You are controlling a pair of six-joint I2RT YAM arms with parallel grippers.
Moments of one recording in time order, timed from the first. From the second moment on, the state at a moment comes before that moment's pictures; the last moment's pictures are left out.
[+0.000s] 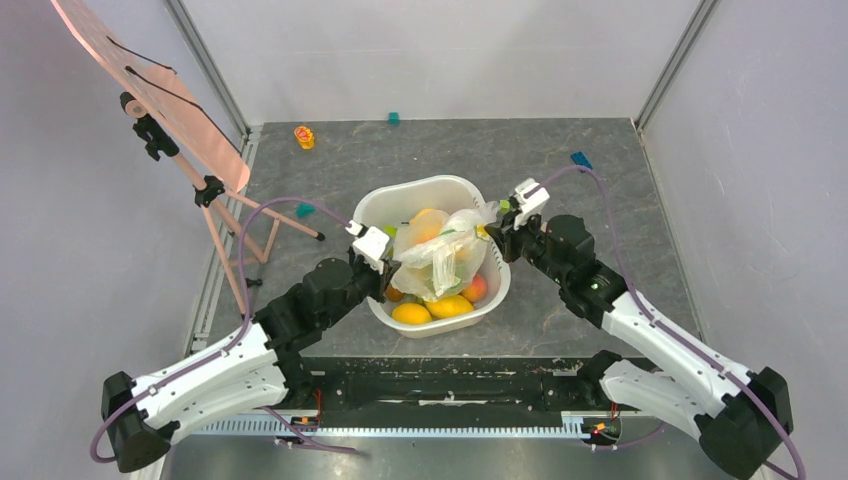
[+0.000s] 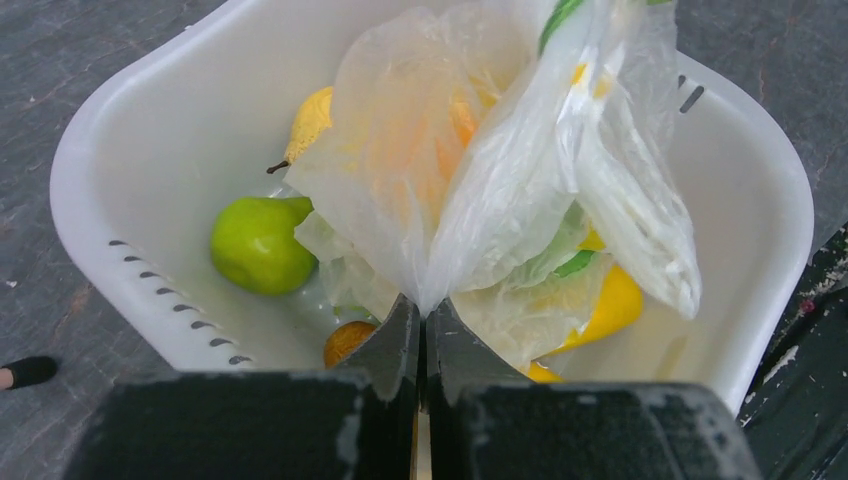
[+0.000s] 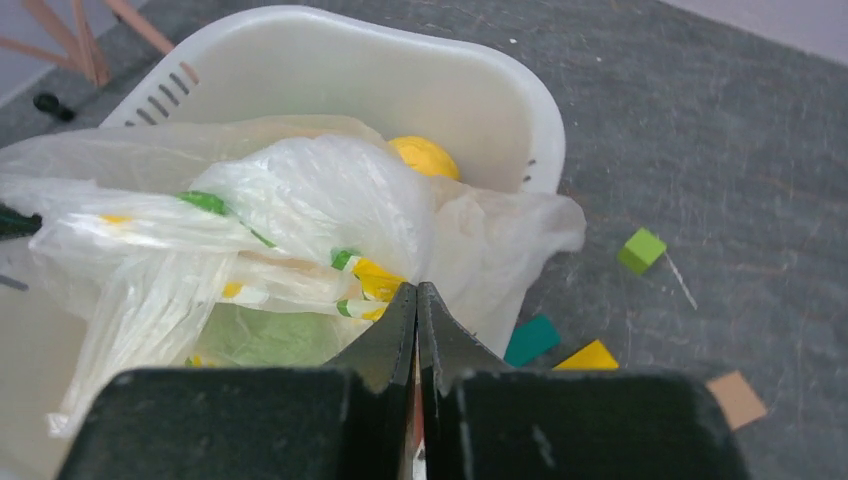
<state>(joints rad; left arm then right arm) -0.93 0.75 0.57 -0.11 -0.25 -0.09 0.62 0.97 0.70 0.04 -0.05 -0.01</state>
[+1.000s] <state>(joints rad) -0.93 0.72 0.52 -0.12 -0.15 0.01 0.59 1.05 1.11 -0.39 -0.56 -0.98</state>
